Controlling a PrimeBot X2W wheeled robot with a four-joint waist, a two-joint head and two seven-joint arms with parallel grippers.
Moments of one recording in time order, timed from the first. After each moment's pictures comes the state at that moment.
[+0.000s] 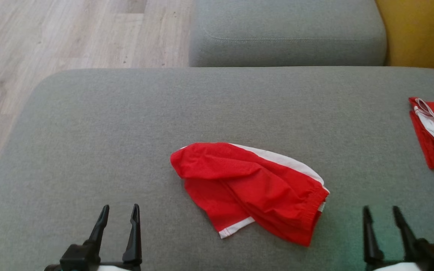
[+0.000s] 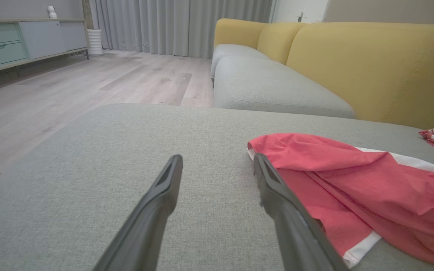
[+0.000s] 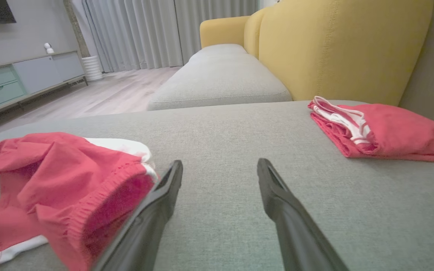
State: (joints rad) left arm 0.24 0.06 -0.18 0.04 -0.14 0.06 -0.25; right arm 0.21 -0.04 -0.08 0.21 0.11 0.12 -0.25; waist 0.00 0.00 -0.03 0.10
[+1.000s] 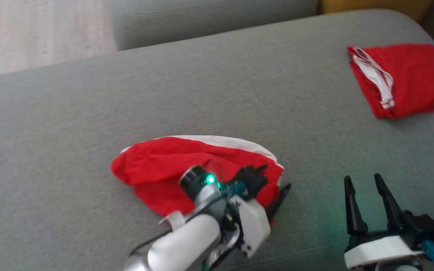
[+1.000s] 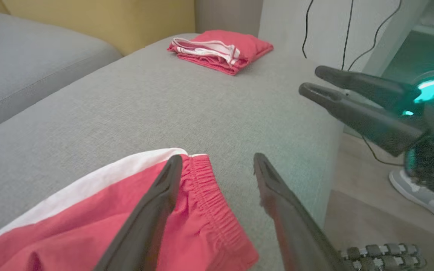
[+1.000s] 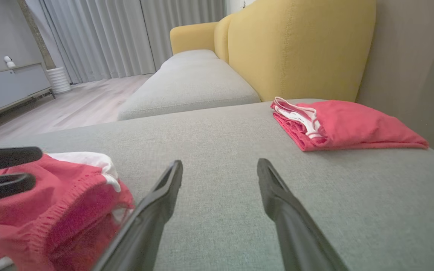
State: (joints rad) left arm -0.50 0.06 -1.06 0.37 -0.41 0.10 0.04; right arm 0.11 -0.04 0.01 0.17 0.10 0.12 -0.25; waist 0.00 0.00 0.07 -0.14
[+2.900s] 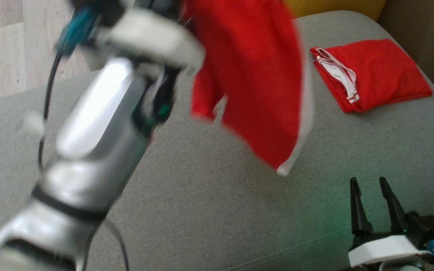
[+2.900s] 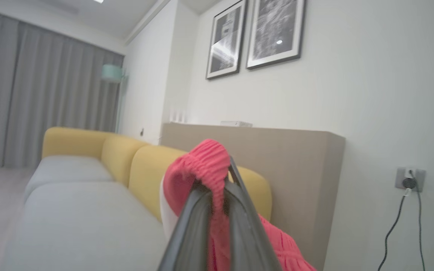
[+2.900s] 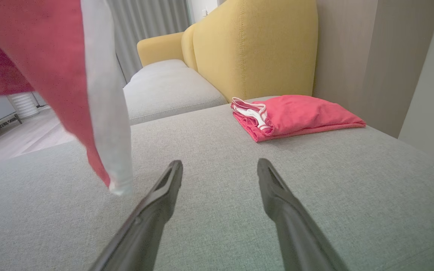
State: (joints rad) left arm -0.89 0.13 -0.64 0.31 -0.69 0.26 -0.26; right arm 0.09 -0.04 -0.01 0.22 0.15 0.12 -0.25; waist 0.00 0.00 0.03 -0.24
